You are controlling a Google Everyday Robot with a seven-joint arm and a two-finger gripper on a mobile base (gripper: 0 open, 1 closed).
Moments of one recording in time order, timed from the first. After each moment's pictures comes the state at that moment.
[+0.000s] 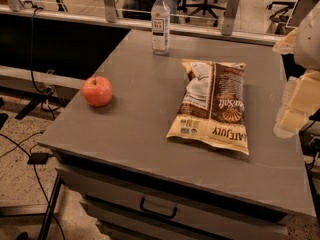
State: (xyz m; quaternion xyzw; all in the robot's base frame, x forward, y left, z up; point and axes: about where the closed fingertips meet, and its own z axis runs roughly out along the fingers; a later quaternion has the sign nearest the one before) arm 0.438 -0.217 0.976 -0.60 0.78 -0.03 0.16
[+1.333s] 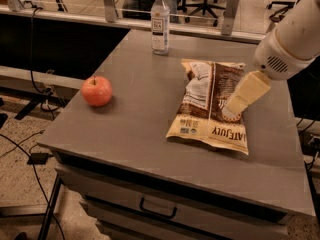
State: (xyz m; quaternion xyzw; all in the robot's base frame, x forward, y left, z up) arm 0.518 -0.196 0.920 -0.46 0.86 0.00 0.22
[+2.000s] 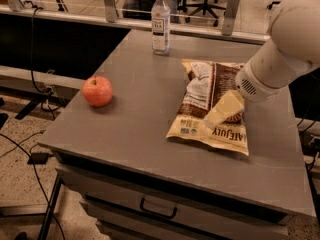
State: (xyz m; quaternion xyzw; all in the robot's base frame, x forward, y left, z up) arm 0.528 -0.189 0.859 -0.32 0.92 0.00 0.21
